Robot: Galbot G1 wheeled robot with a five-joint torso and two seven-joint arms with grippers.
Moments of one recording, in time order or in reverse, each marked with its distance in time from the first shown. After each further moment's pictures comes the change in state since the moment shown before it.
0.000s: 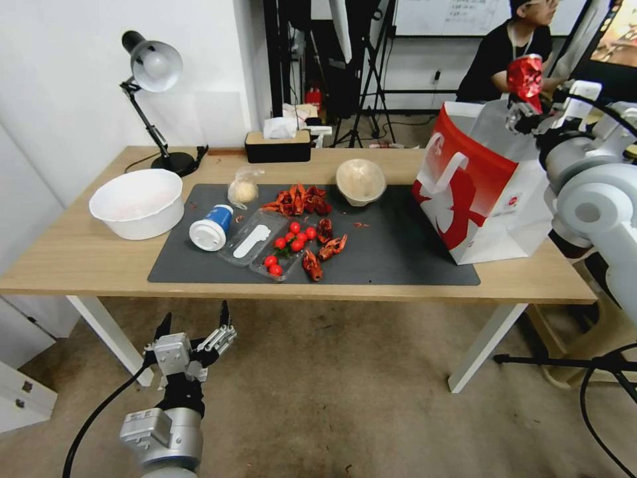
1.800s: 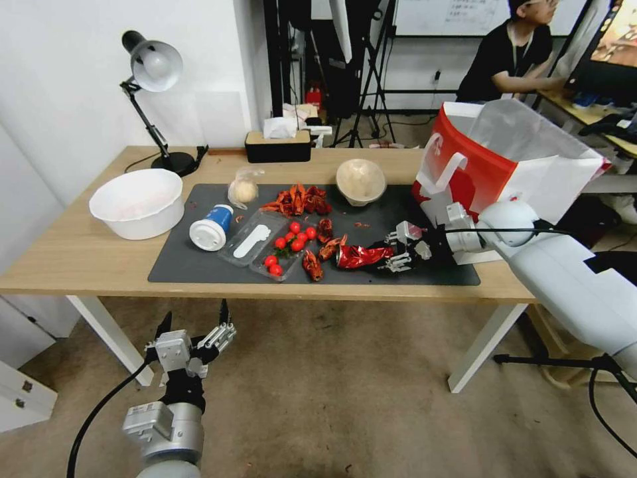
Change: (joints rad) left arm -0.027 -0.010 -0.007 0.018 -0.006 0.023 -0.007; right arm 0.249 0.144 -0.489 -0.606 -0.752 0.296 -1.784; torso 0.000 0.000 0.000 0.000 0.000
